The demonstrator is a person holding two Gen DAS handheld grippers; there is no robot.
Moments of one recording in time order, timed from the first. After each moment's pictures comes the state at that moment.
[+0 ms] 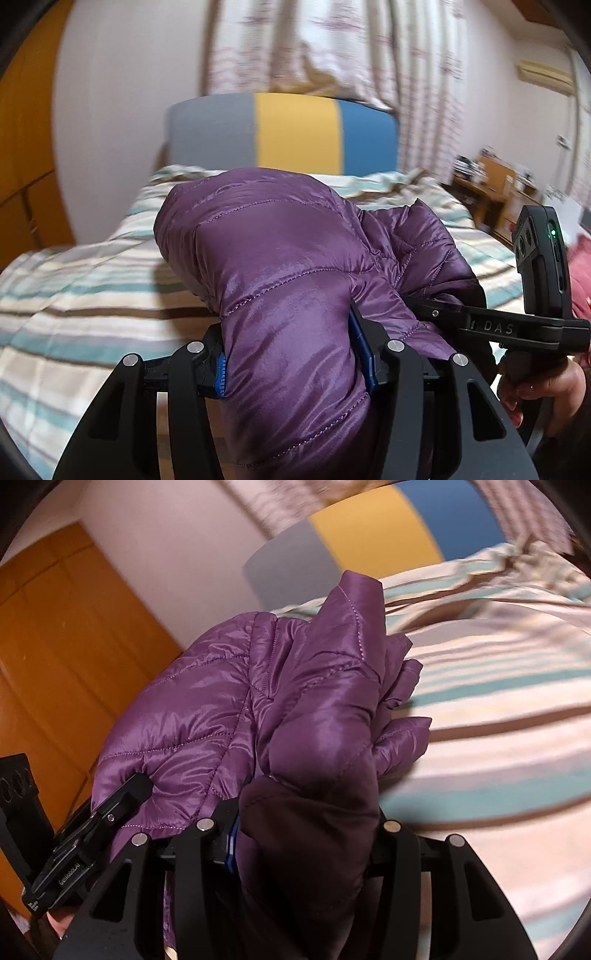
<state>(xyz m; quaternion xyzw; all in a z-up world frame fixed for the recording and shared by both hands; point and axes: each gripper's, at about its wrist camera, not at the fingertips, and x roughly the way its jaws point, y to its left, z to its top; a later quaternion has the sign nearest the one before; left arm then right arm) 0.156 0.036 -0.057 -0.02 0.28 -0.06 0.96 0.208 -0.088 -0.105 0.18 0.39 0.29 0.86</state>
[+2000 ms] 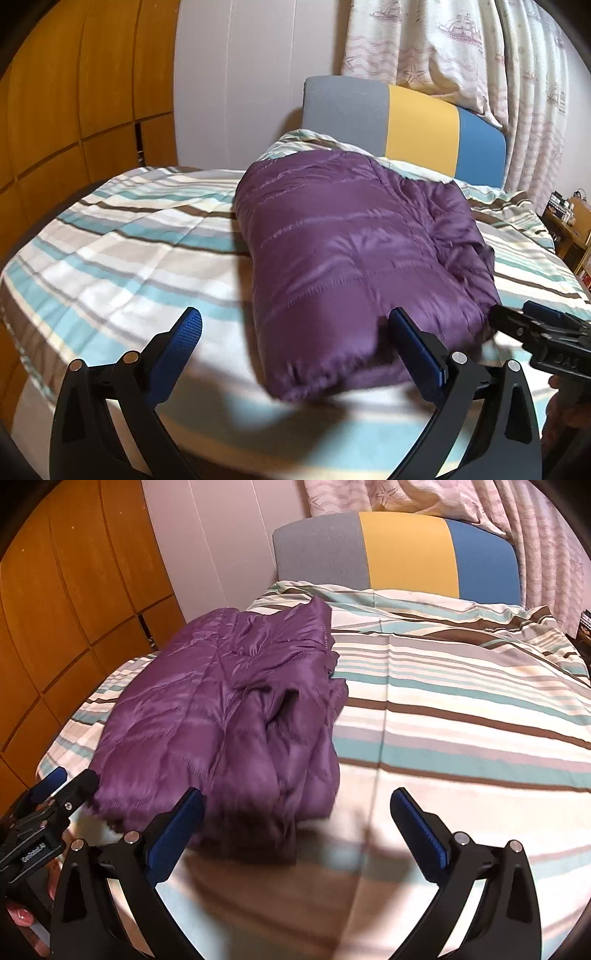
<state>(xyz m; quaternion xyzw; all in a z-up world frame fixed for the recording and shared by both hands) 0.047 0.116 -0.084 -0.08 0.32 0.14 0.93 0.123 0.024 -0.102 0.02 0.39 0.22 0.89</state>
